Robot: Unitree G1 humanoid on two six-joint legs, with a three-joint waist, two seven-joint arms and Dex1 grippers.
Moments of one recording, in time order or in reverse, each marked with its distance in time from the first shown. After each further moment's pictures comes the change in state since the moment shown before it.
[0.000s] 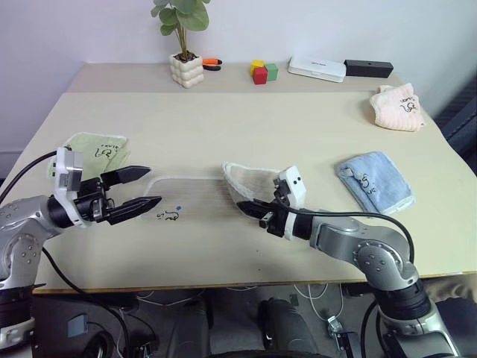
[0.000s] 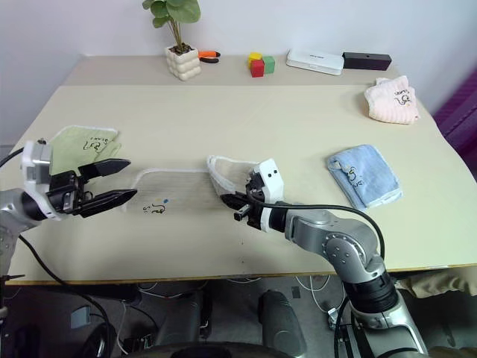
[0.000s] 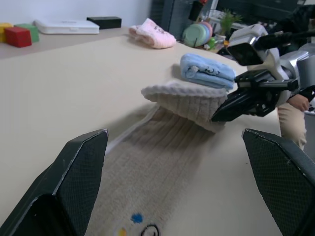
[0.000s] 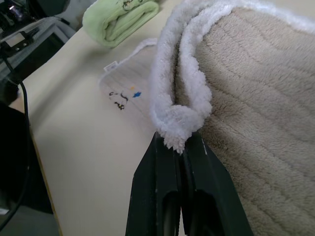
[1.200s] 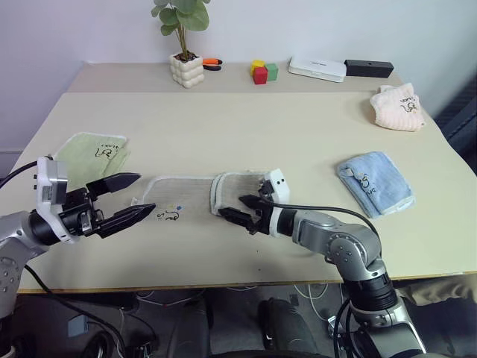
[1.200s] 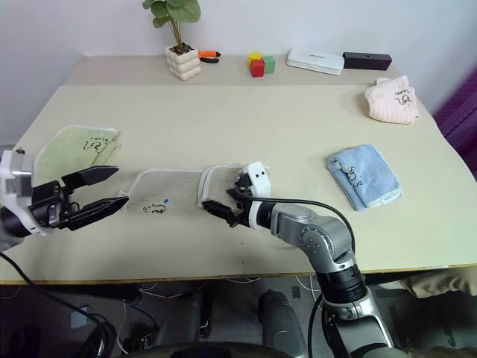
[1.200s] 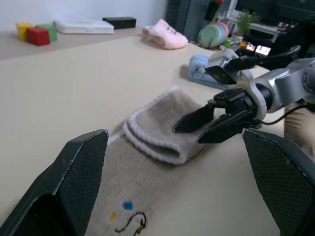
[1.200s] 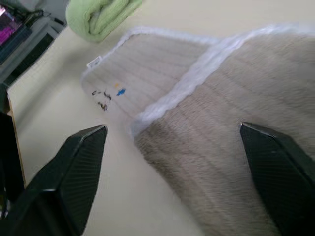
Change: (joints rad) left arm 0.114 0.001 0.083 -0.156 -0.081 0.053 0.100; right arm -0.033 0.145 -0.057 0.118 -0.213 0.028 0.126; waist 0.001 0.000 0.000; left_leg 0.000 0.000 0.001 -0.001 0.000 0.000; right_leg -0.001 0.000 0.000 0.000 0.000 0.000
